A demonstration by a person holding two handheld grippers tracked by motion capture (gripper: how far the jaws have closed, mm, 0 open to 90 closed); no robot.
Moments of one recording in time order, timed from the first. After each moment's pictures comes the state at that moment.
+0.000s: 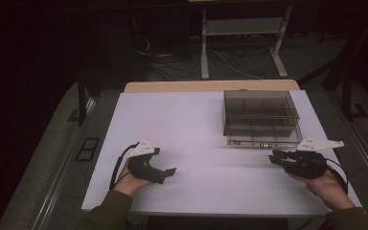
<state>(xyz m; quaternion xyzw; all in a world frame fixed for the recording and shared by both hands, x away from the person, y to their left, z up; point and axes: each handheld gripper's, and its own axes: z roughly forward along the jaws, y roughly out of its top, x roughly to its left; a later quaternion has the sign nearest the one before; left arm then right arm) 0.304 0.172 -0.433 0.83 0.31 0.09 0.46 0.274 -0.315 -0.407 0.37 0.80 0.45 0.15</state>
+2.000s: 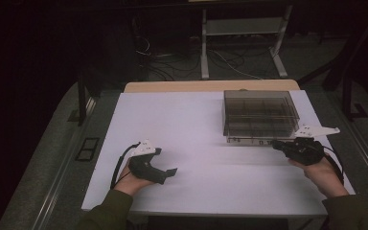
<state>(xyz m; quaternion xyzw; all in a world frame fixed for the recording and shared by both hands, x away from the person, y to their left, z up) 0.305 0.169 -0.433 0.83 0.30 0.08 0.47 0.306 -0.316 -0.400 0.39 0.80 0.43 0.17</state>
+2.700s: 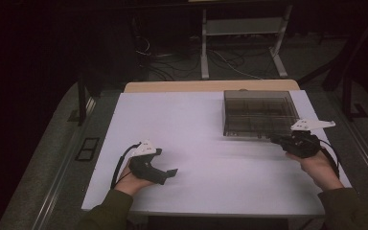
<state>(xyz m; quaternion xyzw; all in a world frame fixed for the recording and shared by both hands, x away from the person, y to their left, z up) 0.305 0.168 -0.434 0.83 0.30 0.08 0.46 0.324 -0.313 -0.398 0.40 0.79 0.43 0.18</state>
